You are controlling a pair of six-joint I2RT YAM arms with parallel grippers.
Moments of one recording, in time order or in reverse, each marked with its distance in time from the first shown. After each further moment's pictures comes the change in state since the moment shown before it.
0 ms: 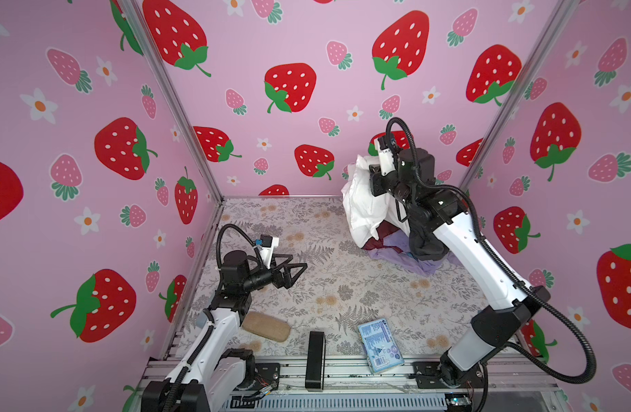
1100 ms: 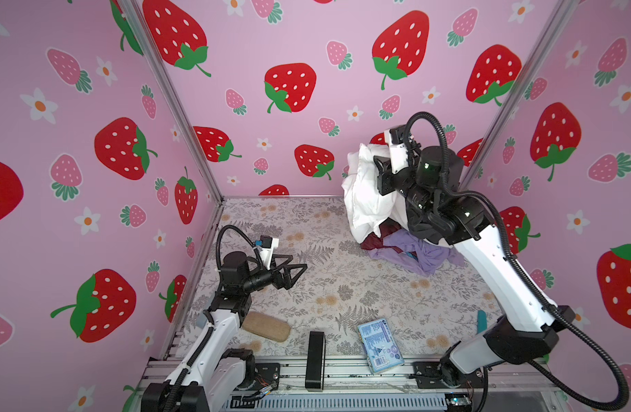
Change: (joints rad) left arm 0.000 -0.008 -0.010 0.007 0.001 0.000; right arm 0.075 -0.129 0.026 0.007 0.020 -0.053
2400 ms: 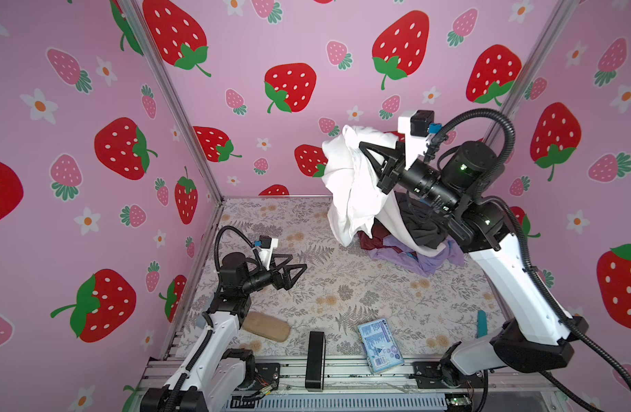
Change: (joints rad) left arm -0.001 -0.026 -0.004 0.006 0.000 0.000; right arm 0.042 -0.015 0.055 0.250 -0.487 0.085
